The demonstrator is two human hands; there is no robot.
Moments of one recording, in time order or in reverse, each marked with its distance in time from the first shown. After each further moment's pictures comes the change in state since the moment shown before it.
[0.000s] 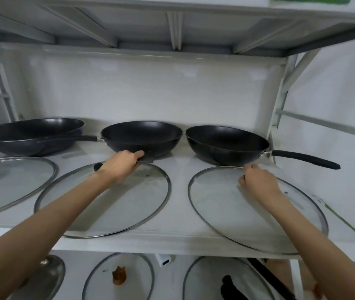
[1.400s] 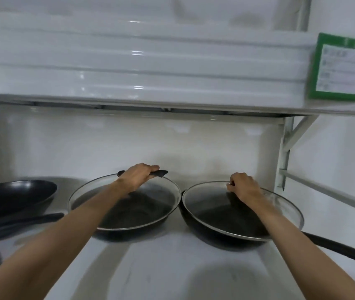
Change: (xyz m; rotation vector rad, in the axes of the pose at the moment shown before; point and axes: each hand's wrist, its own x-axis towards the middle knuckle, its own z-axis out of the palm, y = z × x) left_hand 0.246 -0.015 -0.021 -0.077 0.044 0.159; right_hand 0.231 -0.009 -0.040 0.168 0.085 -0.043
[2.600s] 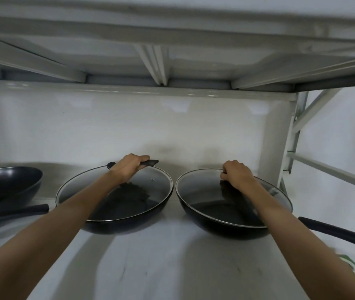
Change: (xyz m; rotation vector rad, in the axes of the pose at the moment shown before) left_hand 0.024 -0.038 0.048 -0.138 -0.009 -0.064; right_hand 0.044 -0.003 0.044 -0.035 -0.105 -0.024
